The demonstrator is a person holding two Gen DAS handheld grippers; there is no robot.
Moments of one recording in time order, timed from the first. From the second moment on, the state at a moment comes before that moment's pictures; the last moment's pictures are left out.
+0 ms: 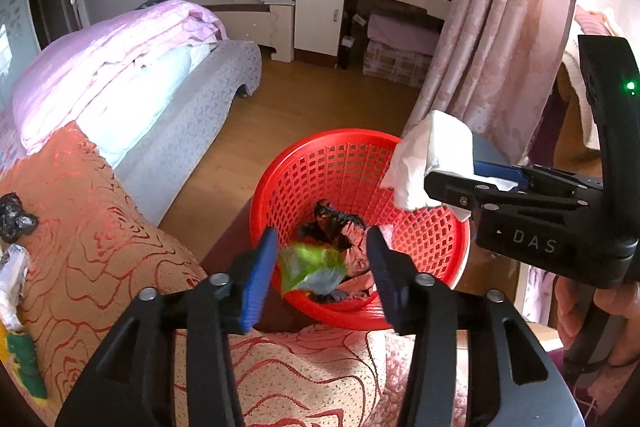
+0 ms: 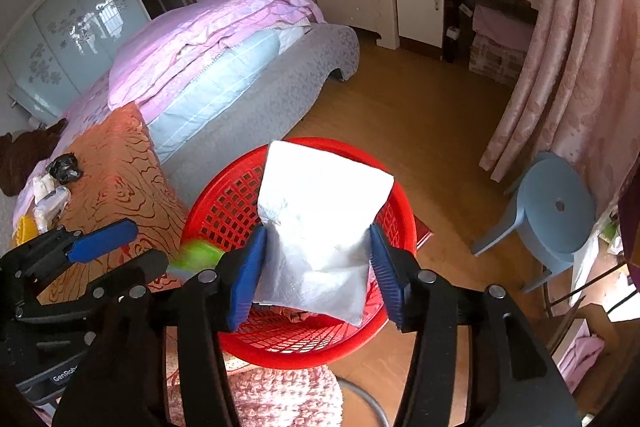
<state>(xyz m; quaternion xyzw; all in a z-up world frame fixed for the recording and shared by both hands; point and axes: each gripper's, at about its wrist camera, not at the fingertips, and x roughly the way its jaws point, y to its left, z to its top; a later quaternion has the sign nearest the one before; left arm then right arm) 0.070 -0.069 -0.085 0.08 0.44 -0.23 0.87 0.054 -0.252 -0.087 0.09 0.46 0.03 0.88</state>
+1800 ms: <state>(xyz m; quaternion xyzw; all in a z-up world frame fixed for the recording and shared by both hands) 0.026 0.195 -0.035 -0.06 0.38 0.03 0.92 0.039 -0.136 -0.049 0.04 0.40 0.15 0.90</state>
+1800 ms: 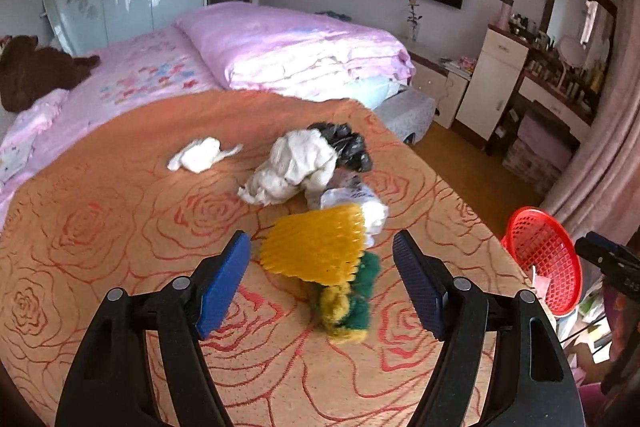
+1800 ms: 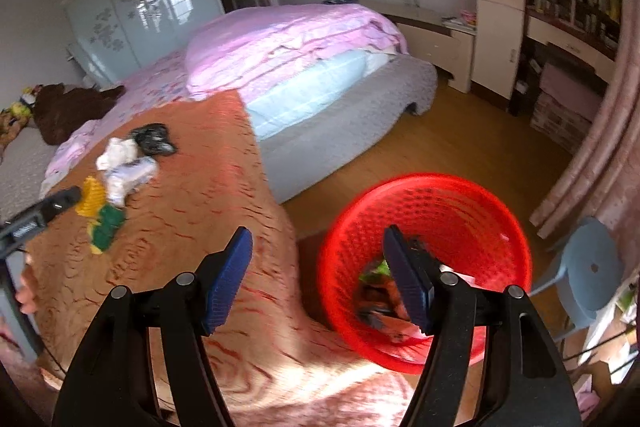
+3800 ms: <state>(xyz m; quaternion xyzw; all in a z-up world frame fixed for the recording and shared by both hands) -0.040 0.275 -0.058 -0.14 0.35 0.09 0.92 0.038 0.103 -0.080 -0.07 0.43 0.33 0.84</state>
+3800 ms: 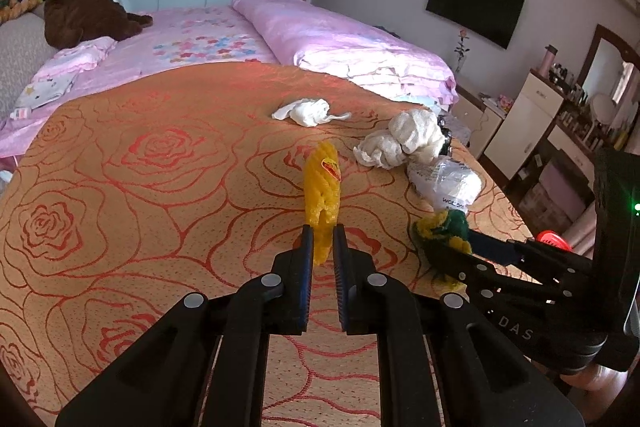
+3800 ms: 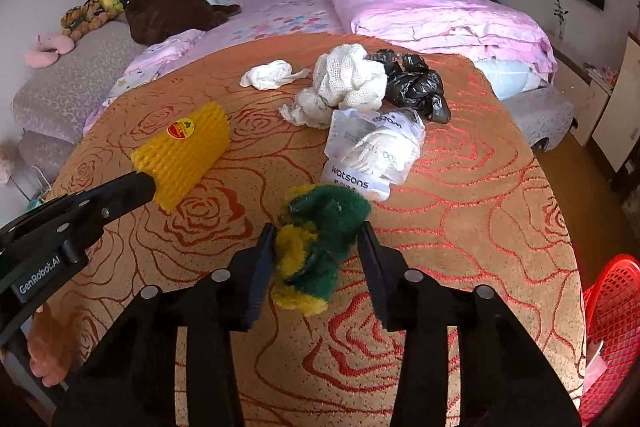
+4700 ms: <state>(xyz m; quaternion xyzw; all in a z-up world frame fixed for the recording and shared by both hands) -0.051 0.231 -0.023 -0.11 0.33 0.06 0.94 0.027 0.011 -0.053 -0.01 0.40 0.29 0.87</state>
